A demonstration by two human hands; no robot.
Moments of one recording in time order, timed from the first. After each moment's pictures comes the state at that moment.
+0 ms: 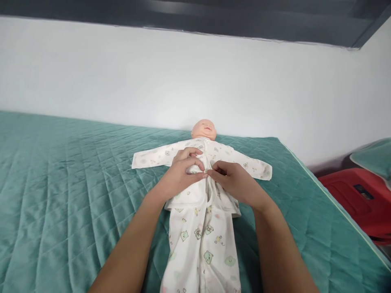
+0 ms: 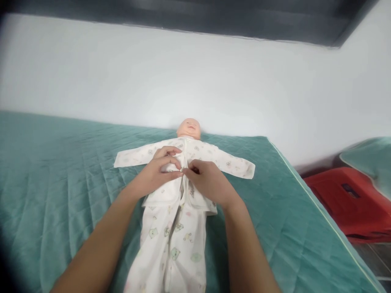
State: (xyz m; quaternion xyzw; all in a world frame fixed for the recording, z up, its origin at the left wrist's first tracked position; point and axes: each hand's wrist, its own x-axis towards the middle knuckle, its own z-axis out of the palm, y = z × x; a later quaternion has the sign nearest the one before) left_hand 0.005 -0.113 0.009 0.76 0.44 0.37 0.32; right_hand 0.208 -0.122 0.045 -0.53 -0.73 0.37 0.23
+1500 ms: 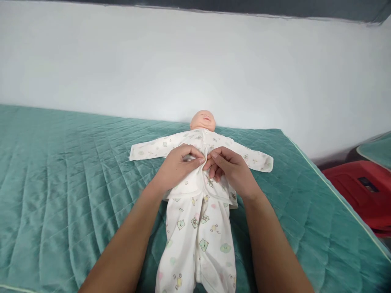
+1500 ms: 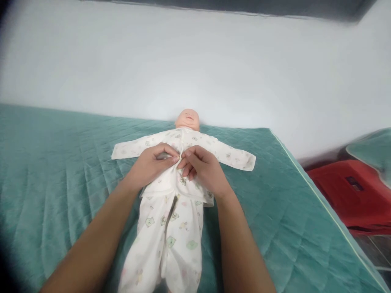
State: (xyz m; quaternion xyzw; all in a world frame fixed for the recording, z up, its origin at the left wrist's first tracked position) left_hand 0.014 -0.118 0.015 0.69 0.45 0.43 0.36; right_hand 0.206 -0.119 0.019 -0.39 -0.58 0.58 0.42
